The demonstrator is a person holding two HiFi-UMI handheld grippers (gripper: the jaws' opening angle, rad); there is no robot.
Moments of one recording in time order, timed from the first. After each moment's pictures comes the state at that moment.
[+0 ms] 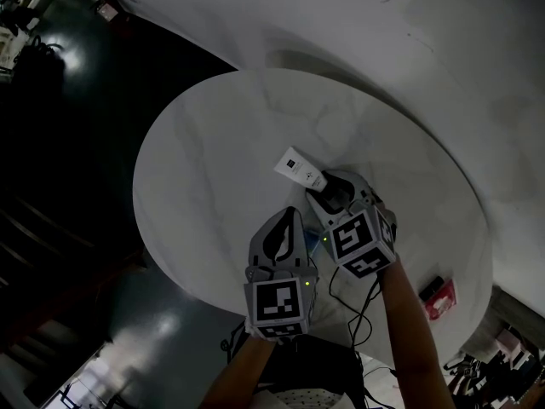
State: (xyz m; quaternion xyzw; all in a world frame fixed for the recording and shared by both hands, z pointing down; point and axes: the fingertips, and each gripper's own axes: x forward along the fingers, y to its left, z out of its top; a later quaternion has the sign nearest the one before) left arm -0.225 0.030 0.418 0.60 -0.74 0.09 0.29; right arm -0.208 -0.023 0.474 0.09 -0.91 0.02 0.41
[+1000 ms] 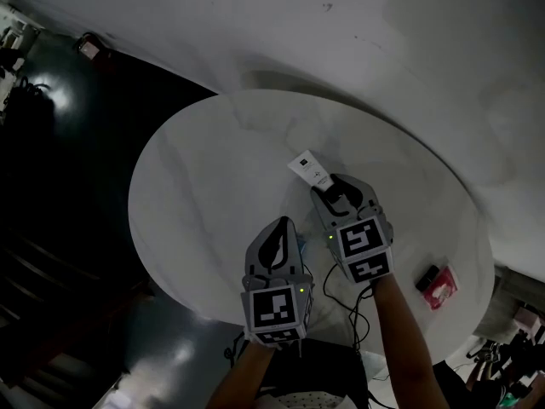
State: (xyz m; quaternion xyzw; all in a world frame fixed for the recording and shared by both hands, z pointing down) left arm -0.201 0.023 0.406 0.64 -0.71 0.10 0.28; right arm -0.157 -0.057 0.444 0.26 -0.89 0.12 0.34
